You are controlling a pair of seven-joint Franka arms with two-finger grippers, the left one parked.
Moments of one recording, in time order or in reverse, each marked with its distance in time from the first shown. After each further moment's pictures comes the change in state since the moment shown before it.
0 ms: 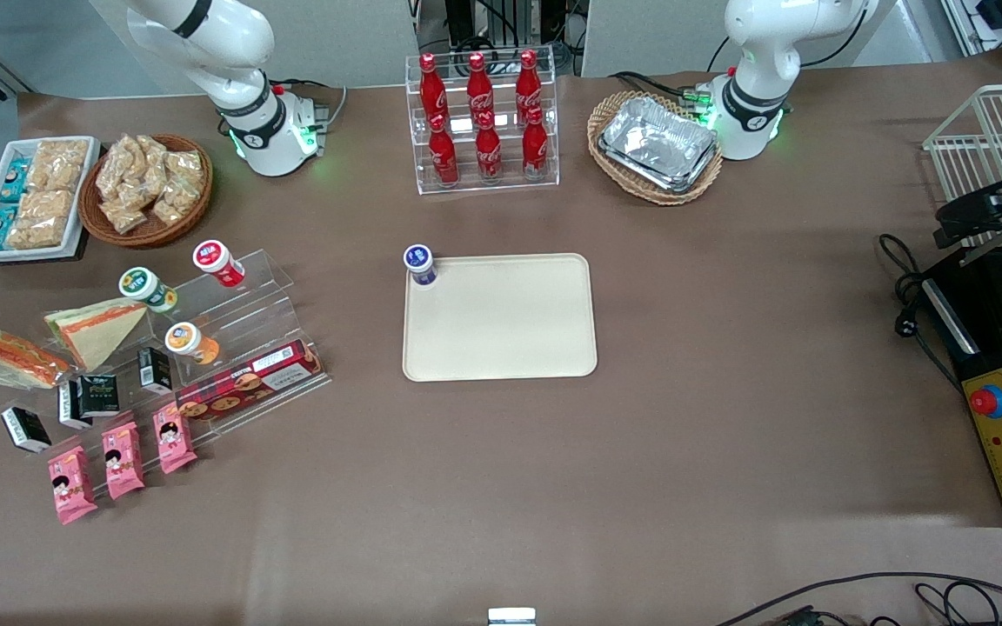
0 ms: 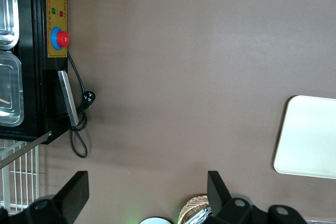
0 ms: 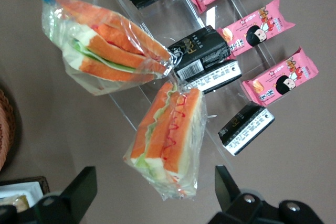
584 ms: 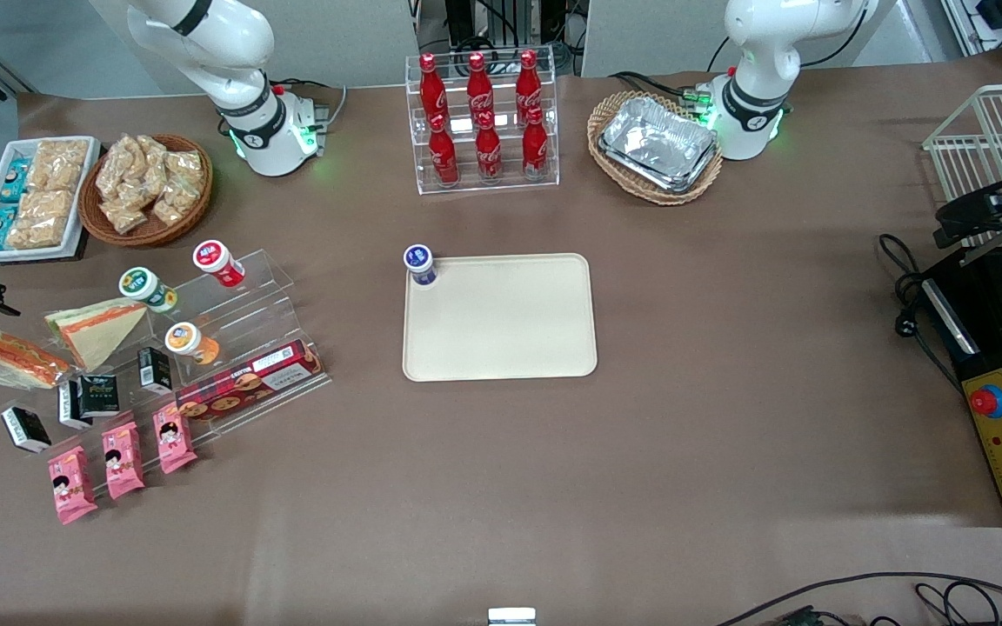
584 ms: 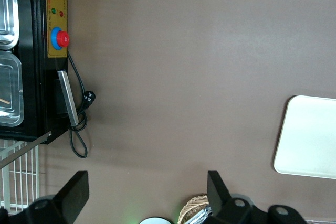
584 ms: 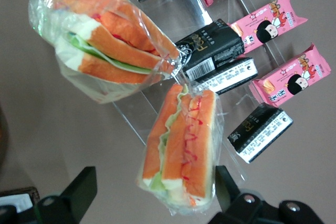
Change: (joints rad) arm -0.005 -0.039 -0.001 -0.140 0.000 0.139 0.000
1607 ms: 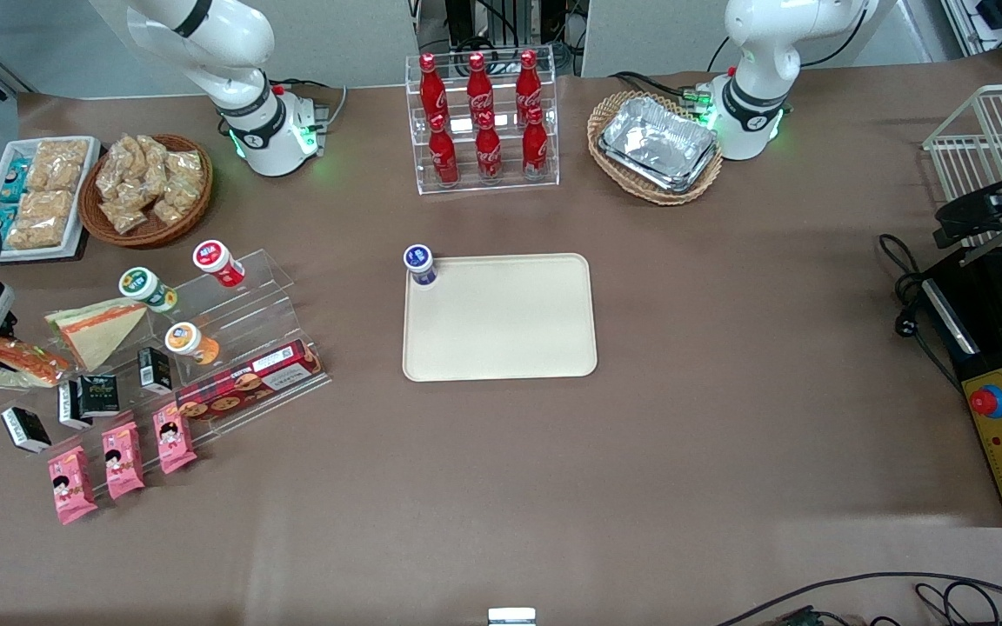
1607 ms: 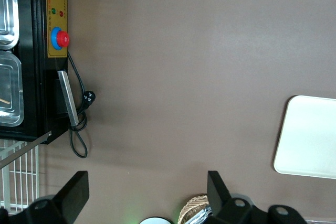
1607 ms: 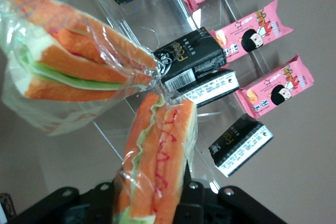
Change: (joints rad) arm 0.018 0.031 0.014 0.005 0.001 0.070 0.000
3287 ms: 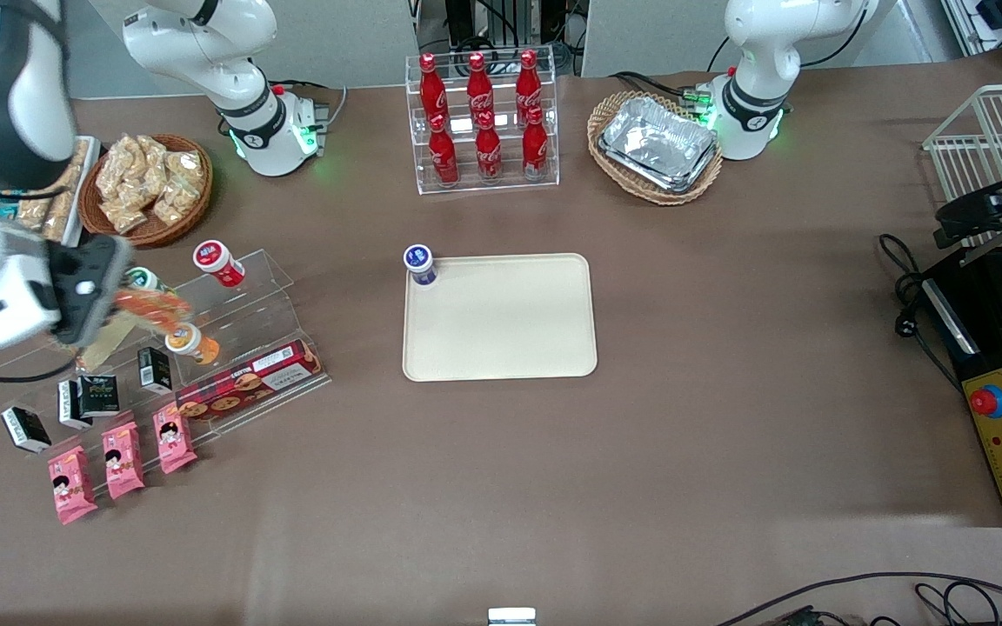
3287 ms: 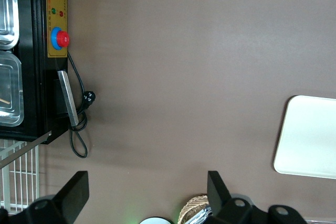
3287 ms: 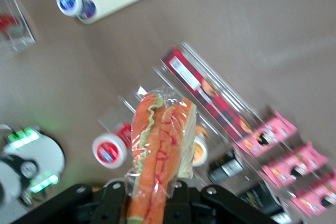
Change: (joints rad) arm 0.499 -0.087 0.020 0.399 0.048 -0.777 0.754
